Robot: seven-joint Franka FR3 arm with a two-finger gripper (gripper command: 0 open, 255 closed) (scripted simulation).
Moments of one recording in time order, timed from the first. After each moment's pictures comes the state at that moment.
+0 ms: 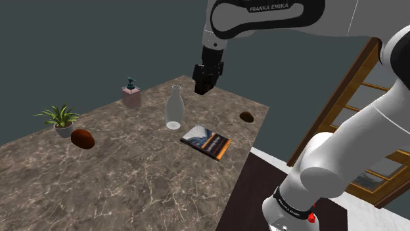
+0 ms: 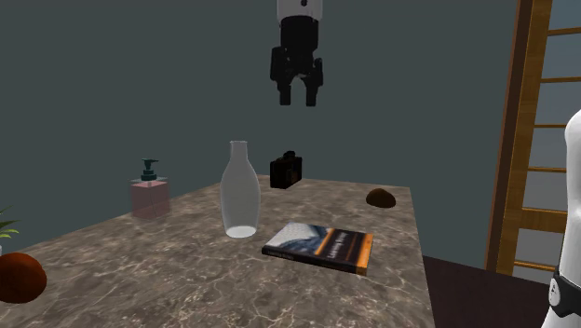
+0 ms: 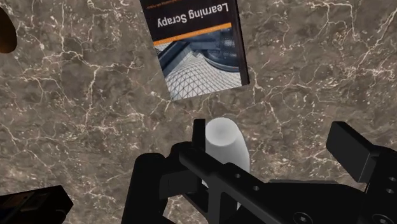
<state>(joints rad) -0.02 -0.28 0.01 -2.09 -0.03 1.84 0.10</state>
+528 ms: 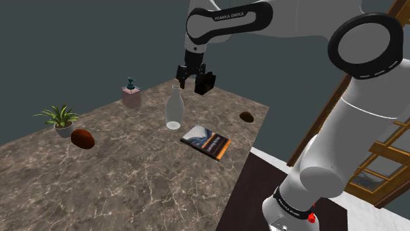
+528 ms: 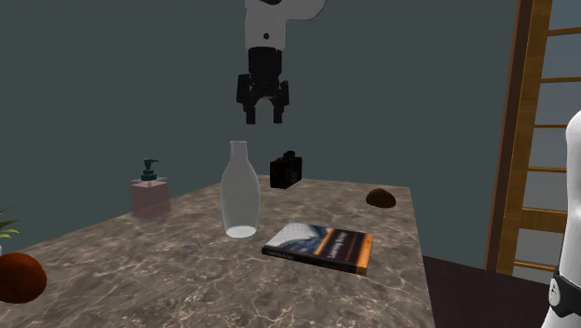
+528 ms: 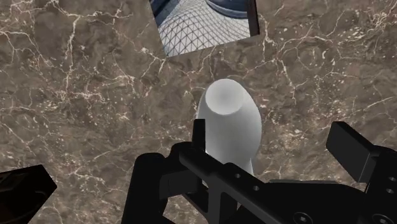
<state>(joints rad) -0.03 0.02 -0.01 -1.86 -0.02 1.92 0.07</state>
